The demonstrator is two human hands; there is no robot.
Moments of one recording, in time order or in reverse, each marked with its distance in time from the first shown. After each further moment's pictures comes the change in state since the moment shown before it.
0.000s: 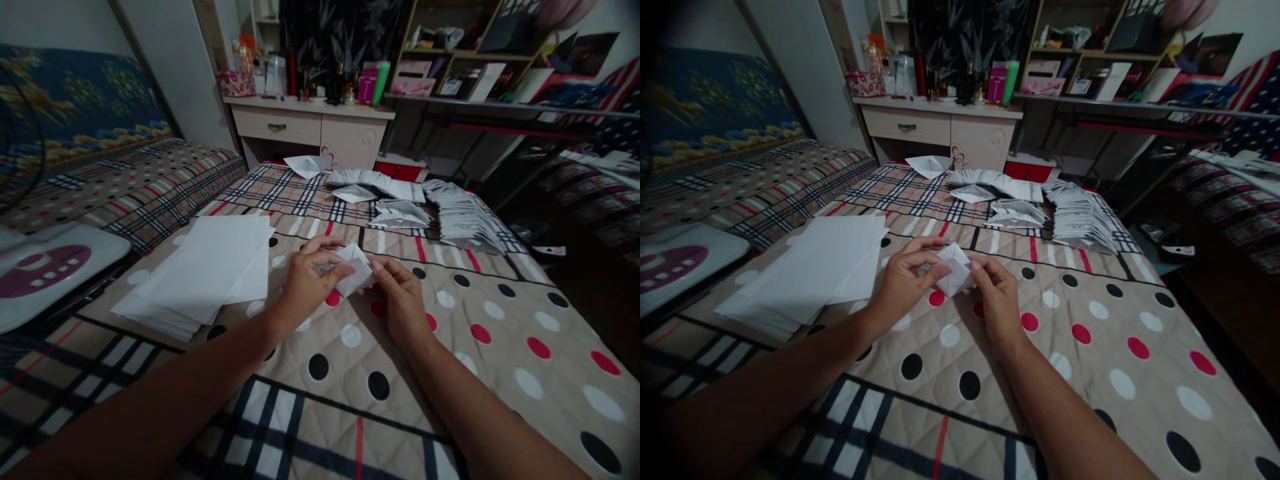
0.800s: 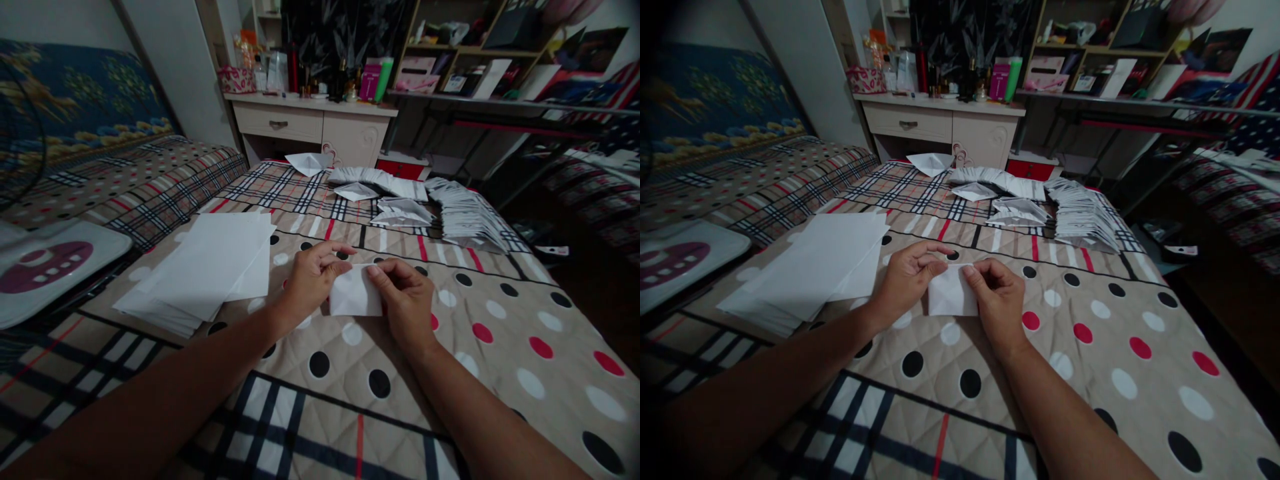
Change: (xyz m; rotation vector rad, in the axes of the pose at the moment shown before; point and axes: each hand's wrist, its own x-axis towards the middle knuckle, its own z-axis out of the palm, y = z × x) left_hand 0.000 0.013 -0.001 -0.217 -0.130 -0.334; right_hand -0.008 -0.010 0.004 -0.161 0.105 -0.136
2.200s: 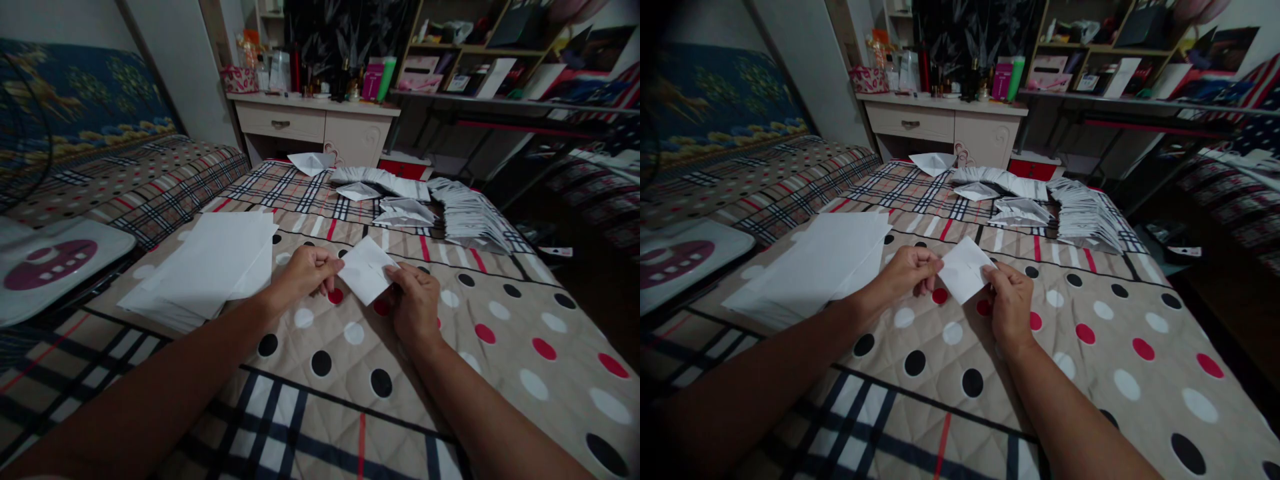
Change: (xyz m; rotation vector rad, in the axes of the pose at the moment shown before) left_hand 0.011 -0.008 -0.020 0.023 -0.239 -0.404; right_hand 0.005 0.008 -0.004 0.232 0.117 0.154
